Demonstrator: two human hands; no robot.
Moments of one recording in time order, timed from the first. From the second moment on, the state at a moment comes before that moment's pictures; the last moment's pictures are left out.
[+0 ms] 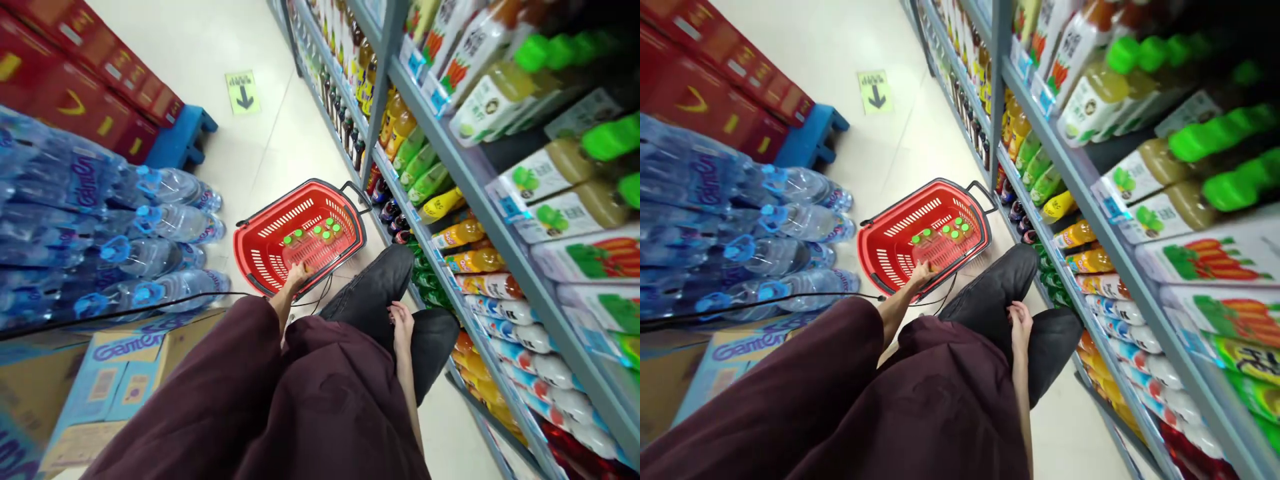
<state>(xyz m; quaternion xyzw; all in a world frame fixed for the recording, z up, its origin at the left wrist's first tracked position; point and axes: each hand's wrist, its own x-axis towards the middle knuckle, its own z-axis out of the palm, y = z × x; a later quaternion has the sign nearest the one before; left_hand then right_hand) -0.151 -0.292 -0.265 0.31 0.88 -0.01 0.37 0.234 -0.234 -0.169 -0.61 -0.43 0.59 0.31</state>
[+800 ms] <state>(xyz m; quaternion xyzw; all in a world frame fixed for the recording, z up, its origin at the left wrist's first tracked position) -0.070 -0.201 -0.070 0.49 0.86 0.02 0.15 0.251 -0.226 -0.164 -0.54 -0.35 0.64 0.41</state>
